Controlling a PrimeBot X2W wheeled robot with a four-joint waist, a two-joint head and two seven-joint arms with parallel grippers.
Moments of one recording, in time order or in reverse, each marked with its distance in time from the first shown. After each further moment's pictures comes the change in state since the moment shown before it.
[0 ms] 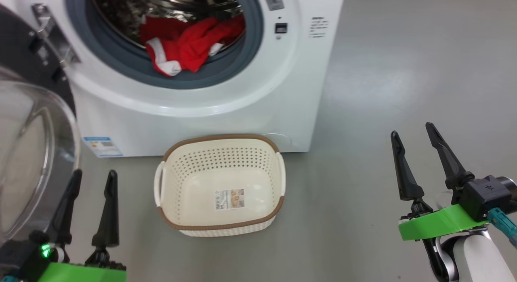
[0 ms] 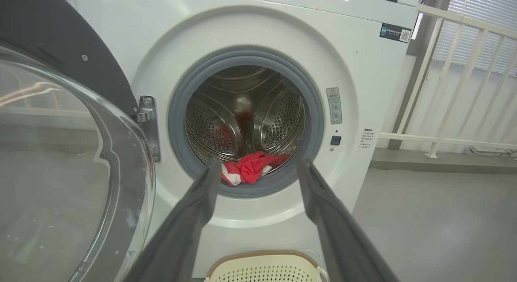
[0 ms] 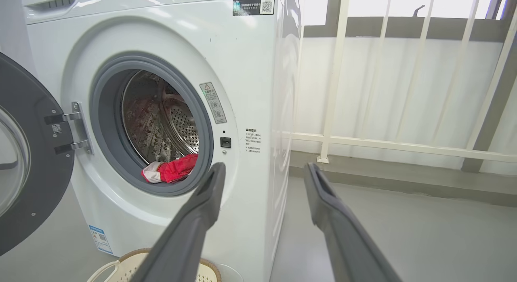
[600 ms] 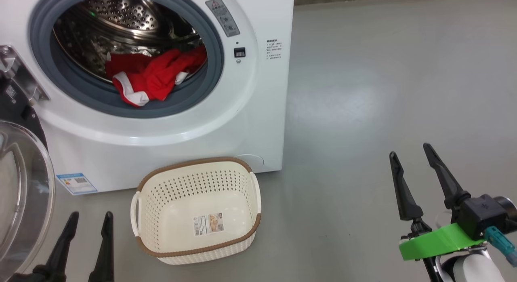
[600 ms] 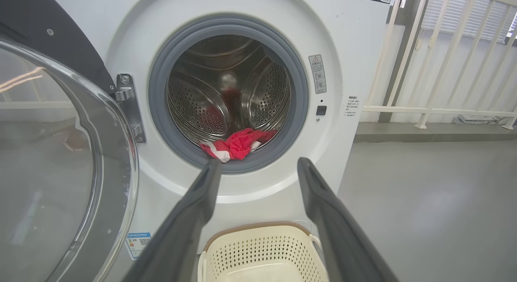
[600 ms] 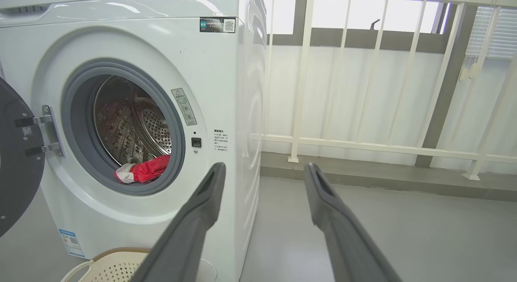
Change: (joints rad) left arm 0.150 0.025 0.031 0.020 0.041 0.019 -0.003; right arm 0.066 0.002 0.001 -0.014 -0.005 0.000 0.000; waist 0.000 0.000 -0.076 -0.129
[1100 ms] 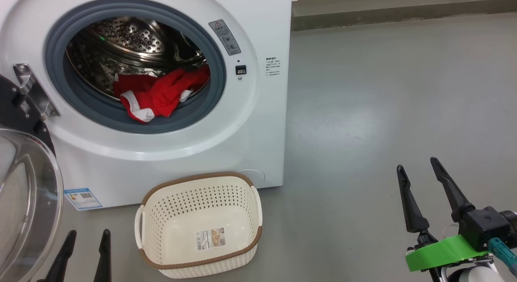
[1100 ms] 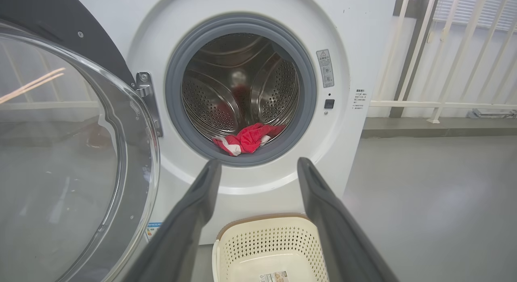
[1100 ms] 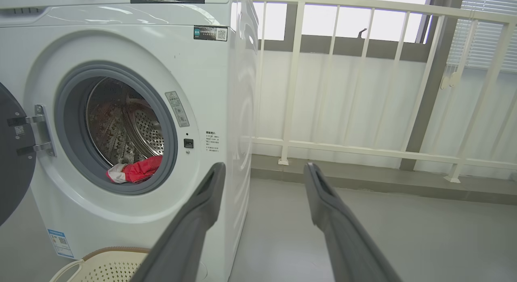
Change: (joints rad) left arm 0.070 0.003 0.008 0.026 0.019 0.020 0.000; right arm 0.065 0.003 -0.033 0.002 -0.031 0.000 0.000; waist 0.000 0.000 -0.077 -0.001
